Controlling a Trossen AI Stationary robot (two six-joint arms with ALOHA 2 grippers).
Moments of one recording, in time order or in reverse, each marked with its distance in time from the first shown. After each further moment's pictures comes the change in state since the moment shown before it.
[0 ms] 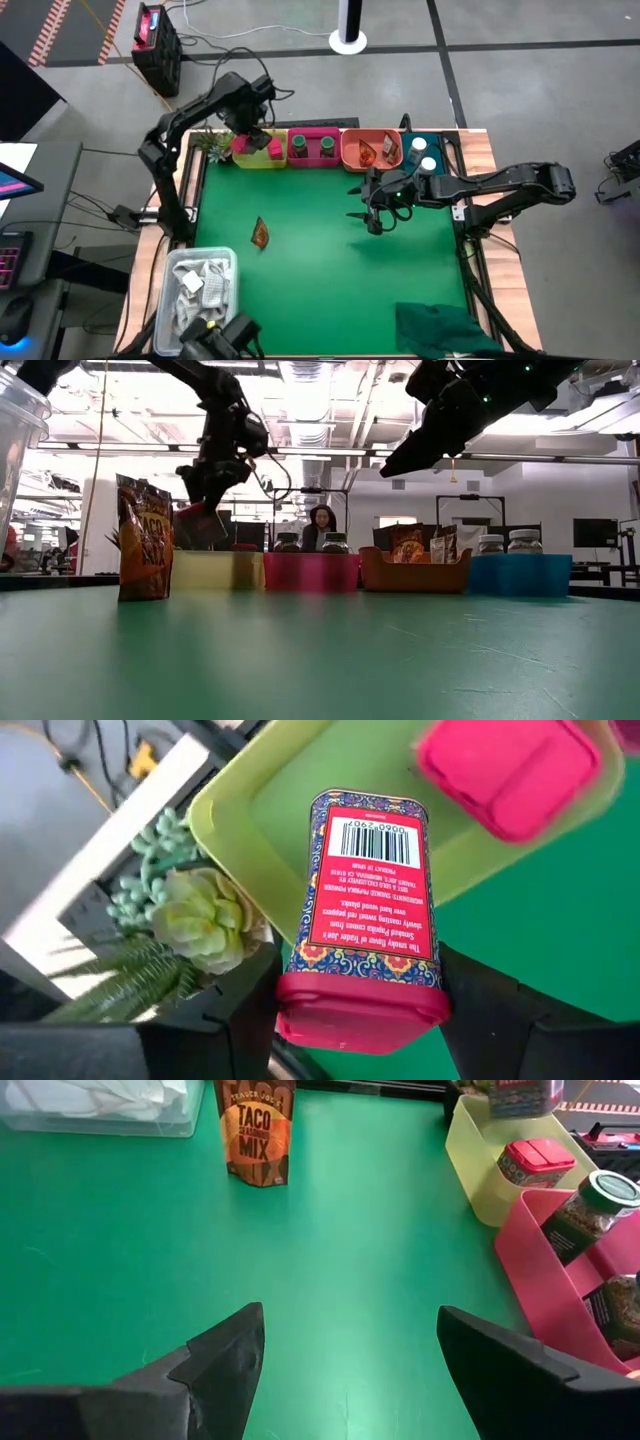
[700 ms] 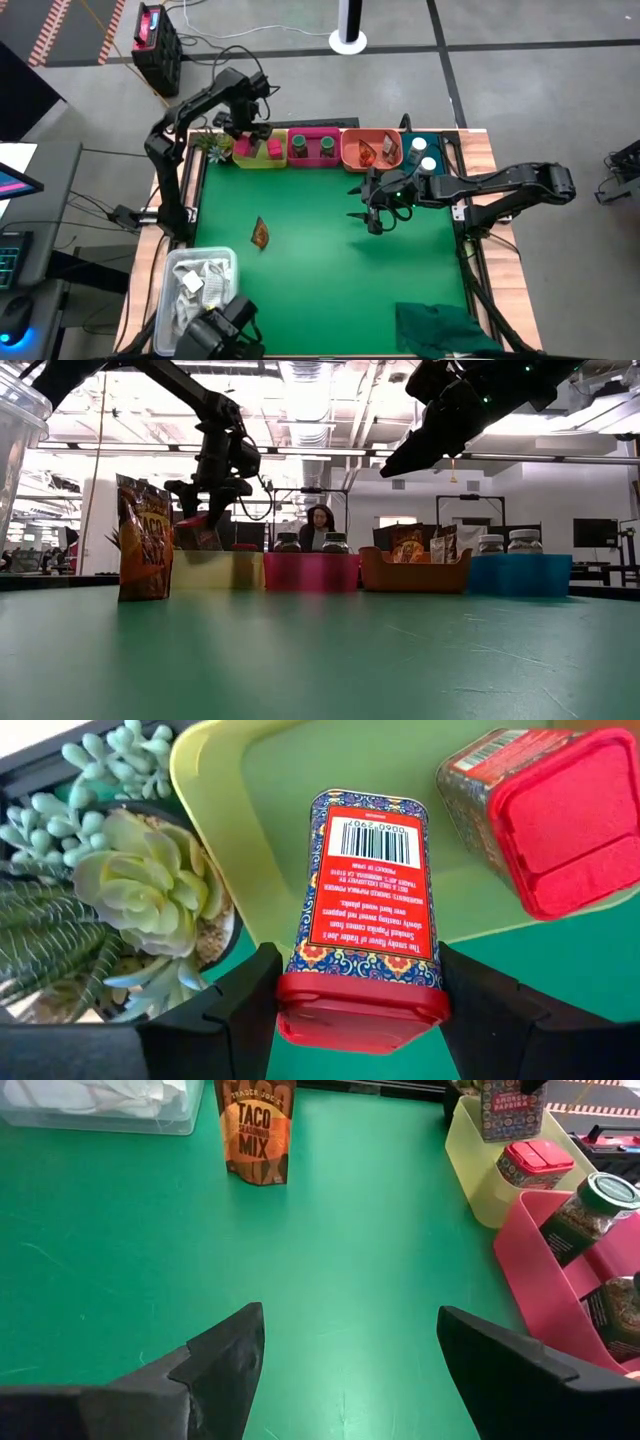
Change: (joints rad) left arm 0.098 0.093 0.020 -0.021 0.169 -0.269; right arm -0.001 0.000 0.000 -0.001 0.000 -0.012
